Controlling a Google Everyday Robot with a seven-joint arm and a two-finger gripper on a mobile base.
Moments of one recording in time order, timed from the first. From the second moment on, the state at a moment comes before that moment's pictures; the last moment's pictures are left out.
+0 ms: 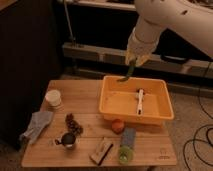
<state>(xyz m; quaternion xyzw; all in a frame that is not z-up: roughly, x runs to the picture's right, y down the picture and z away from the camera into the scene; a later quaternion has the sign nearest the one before) 0.127 -0.119 0.586 -0.17 0.12 0.74 0.64</state>
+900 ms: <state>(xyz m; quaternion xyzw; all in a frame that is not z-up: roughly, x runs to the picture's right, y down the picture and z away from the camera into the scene) 0.138 -0.085 0.710 -0.24 0.12 0.73 0.63</state>
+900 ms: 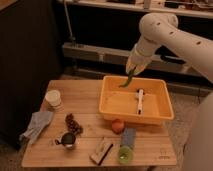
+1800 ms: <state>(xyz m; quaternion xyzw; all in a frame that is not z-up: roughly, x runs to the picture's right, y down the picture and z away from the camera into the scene) 0.119 -0.044 0.762 -0.30 0.13 0.71 0.63</state>
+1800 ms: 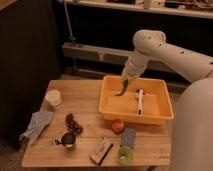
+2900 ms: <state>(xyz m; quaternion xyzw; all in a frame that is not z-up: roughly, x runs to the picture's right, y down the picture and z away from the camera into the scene) 0.107 -0.032 0.780 -0.32 0.12 0.70 0.63</state>
